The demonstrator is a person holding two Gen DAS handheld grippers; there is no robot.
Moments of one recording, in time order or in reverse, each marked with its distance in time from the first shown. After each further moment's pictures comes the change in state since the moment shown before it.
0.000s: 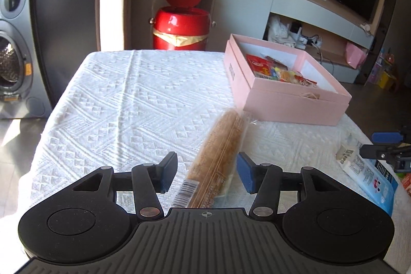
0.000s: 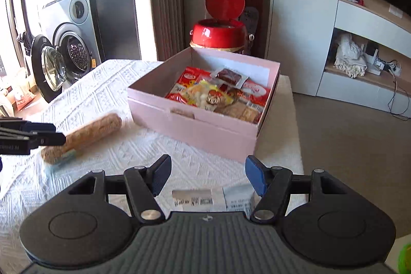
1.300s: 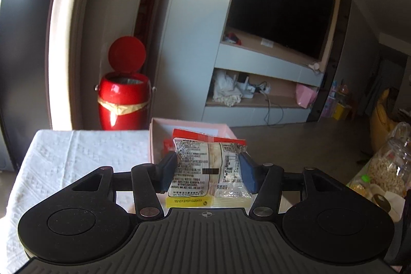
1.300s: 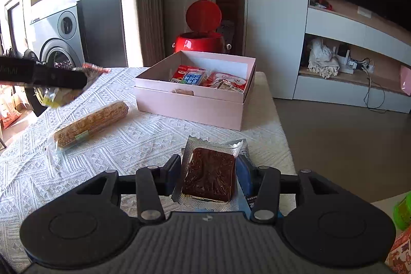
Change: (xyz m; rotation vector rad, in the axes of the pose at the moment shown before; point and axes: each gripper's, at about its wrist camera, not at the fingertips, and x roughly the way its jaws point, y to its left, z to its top) left arm -0.073 -0.088 0.076 0.055 -0.295 -0.230; right arm -0.060 0.030 -0.055 0.067 -0.110 -0.099
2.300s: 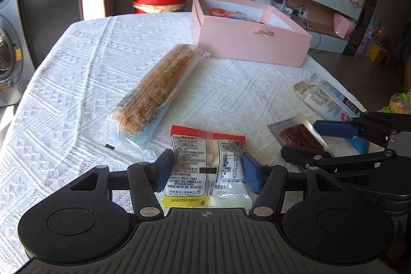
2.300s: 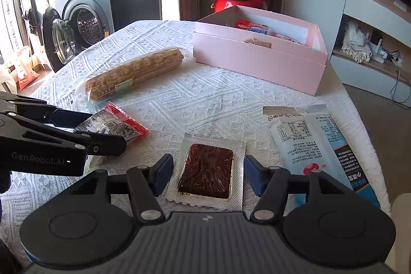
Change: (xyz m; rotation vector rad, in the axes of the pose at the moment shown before) left arm -0.011 0.029 -0.148 -0.012 0.404 0.188; right arm 0.041 0.079 -0.027 -0.110 0.159 0.085
